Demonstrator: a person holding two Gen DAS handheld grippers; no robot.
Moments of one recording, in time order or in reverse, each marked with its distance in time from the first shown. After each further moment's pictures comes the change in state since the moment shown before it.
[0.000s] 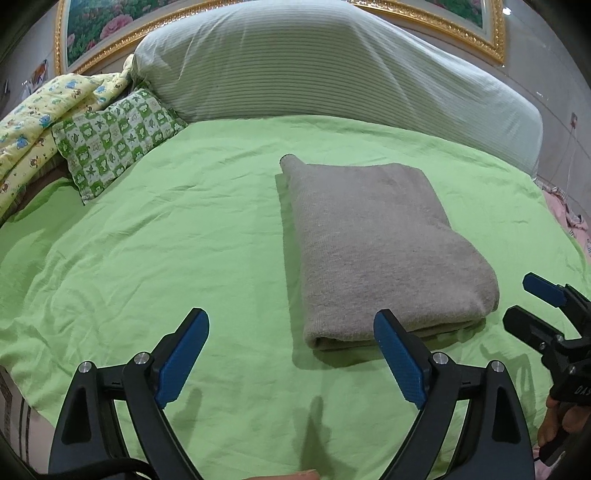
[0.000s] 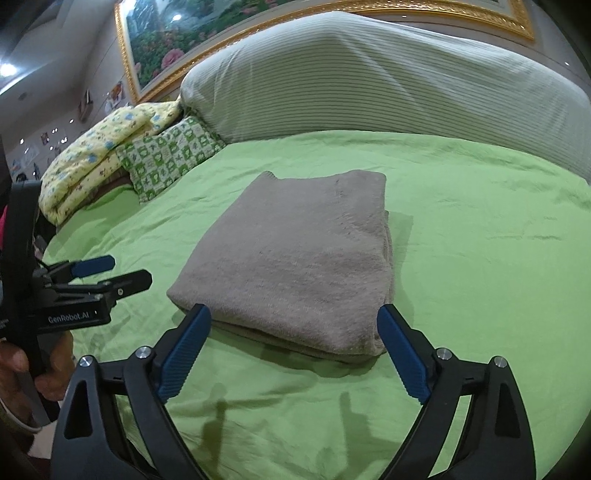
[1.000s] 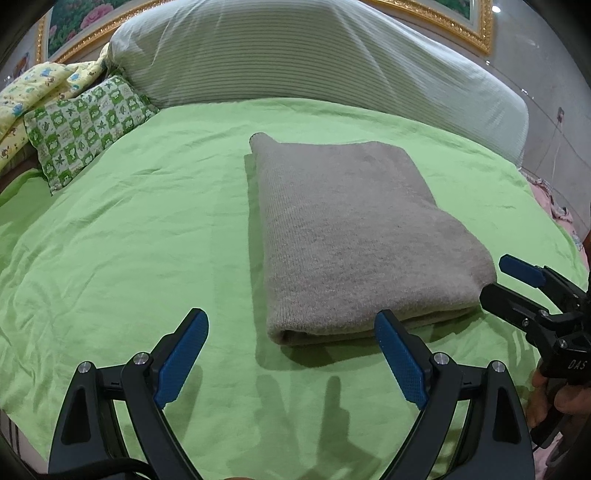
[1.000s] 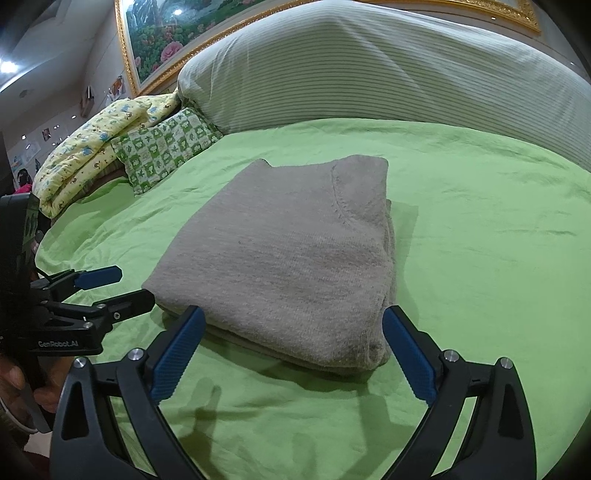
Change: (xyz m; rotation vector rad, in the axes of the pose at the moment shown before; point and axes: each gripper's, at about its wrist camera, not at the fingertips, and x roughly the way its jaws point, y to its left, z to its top) left arm 0.033 -0.009 -0.010 0.024 0.025 -0.096; right arm 0.029 -0.018 -0.008 0.013 0.011 0.023
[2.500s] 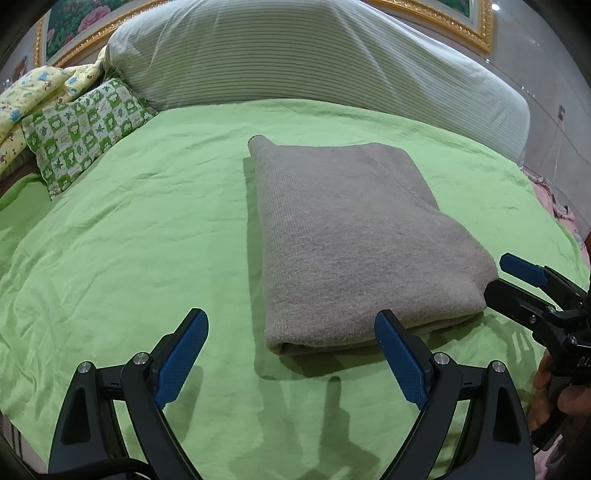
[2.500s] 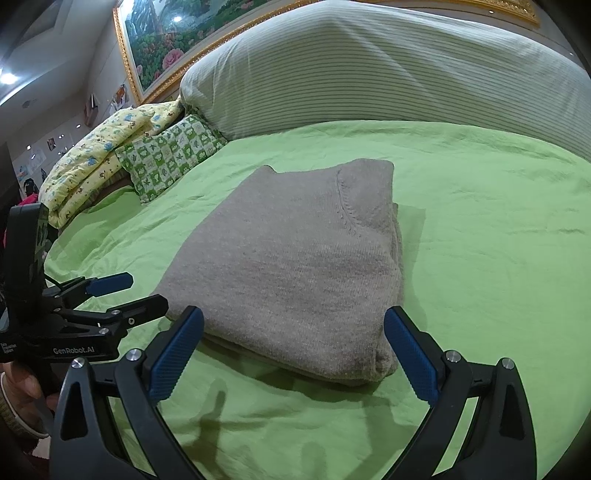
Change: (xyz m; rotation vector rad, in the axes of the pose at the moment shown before) left arm 0.003 -0.003 0.005 0.016 0.003 0.006; right arm 0.002 -0.002 0.005 0.029 -0.013 0.032
